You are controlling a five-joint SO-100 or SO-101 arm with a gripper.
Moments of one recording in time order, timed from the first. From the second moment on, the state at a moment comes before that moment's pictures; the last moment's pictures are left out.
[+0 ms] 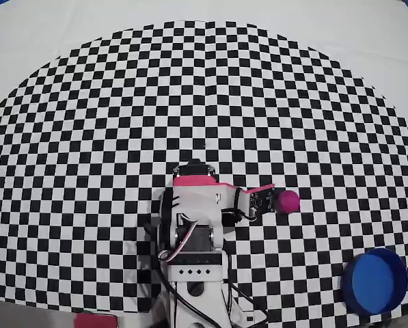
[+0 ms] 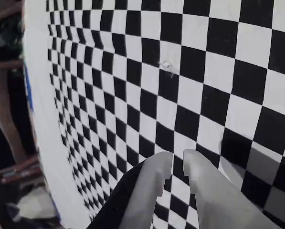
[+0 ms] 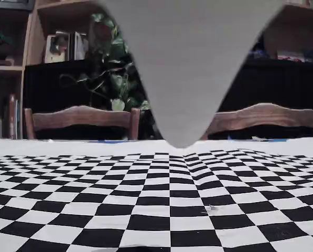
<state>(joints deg) 1.3 185.4 177.9 45.6 -4.3</state>
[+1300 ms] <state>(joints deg) 1.3 185.2 177.8 41.2 -4.3</state>
